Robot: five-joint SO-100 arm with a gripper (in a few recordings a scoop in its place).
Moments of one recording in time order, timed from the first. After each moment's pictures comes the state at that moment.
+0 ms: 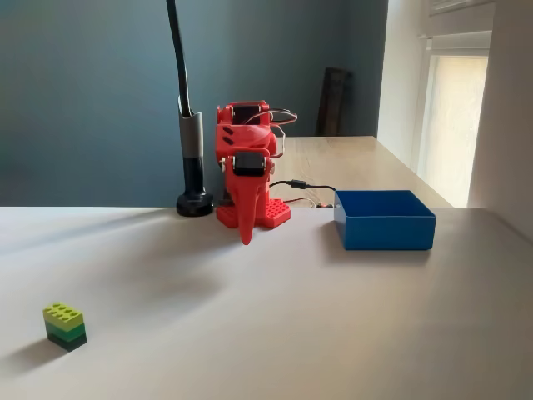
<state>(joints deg) 1.1 186.6 180.0 47.9 -4.2</state>
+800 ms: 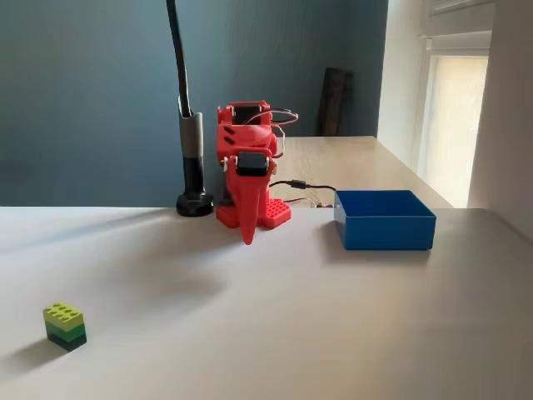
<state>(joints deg) 0.3 186.6 180.0 47.9 -5.9</state>
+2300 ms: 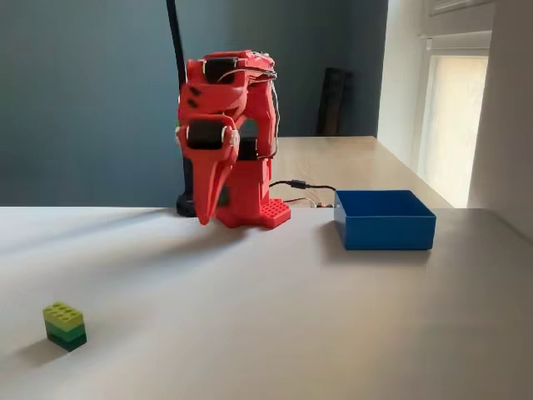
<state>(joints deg) 14.7 131.7 136.8 46.4 -0.3</state>
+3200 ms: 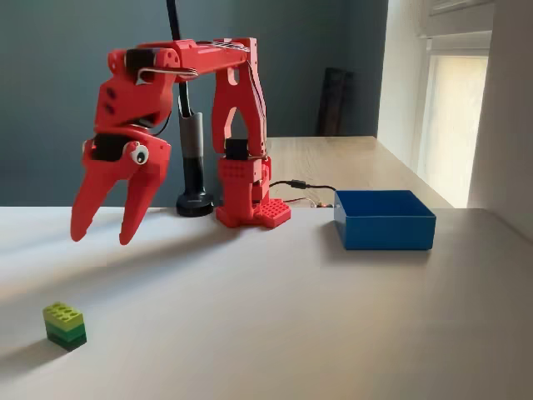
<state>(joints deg) 27.7 90.5 94.7 58.8 2.9</state>
